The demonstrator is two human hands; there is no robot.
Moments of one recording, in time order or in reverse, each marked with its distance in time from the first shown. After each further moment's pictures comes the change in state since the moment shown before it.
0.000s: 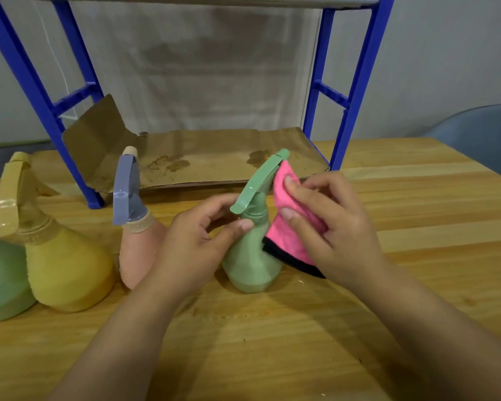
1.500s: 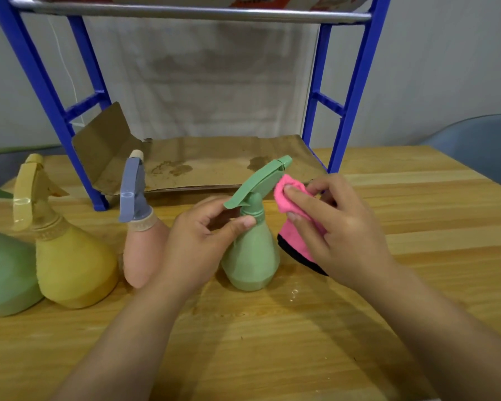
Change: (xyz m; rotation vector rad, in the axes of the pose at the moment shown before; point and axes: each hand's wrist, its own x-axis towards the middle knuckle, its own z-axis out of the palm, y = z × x) left_hand 0.002 -0.001 0.008 -0.049 0.110 -0.012; right_hand 0.000 0.002 -0.014 -0.233 -0.080 -0.055
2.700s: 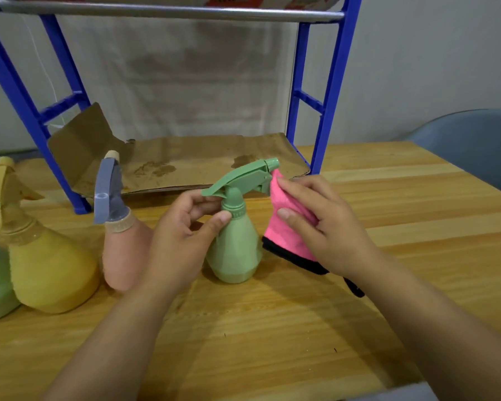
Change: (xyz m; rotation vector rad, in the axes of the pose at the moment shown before) left_hand 0.000 -0.009 0.007 -0.037 0.066 -0.077; right_hand -0.008 0.018 -0.003 0.304 -0.101 0.190
